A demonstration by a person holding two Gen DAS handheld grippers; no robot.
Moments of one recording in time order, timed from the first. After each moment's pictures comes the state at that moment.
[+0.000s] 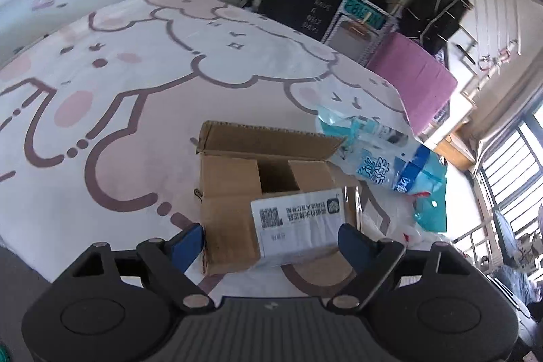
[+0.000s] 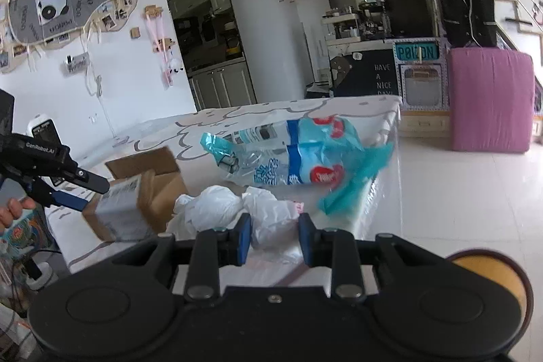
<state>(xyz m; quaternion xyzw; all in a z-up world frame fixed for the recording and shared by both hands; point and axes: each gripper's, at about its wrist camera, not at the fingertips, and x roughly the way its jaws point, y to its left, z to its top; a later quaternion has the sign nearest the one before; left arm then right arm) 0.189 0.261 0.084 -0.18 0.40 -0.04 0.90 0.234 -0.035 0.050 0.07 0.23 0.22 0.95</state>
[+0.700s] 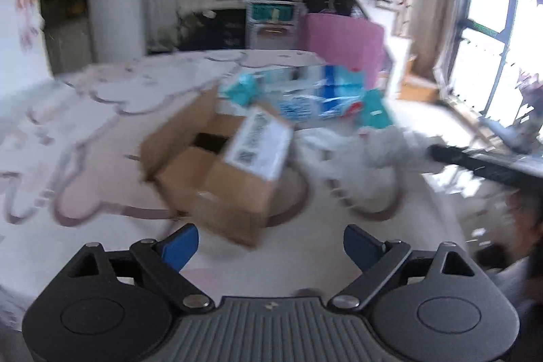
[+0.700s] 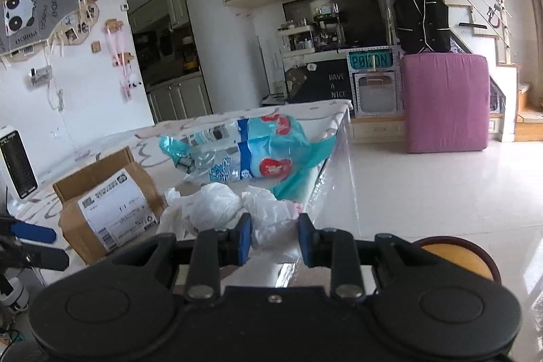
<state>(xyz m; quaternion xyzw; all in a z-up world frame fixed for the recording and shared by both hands) 0.117 0.182 0.051 0.04 0.32 -0.11 0.94 0.212 -0.046 0.038 0.07 0.22 0.13 0.96</state>
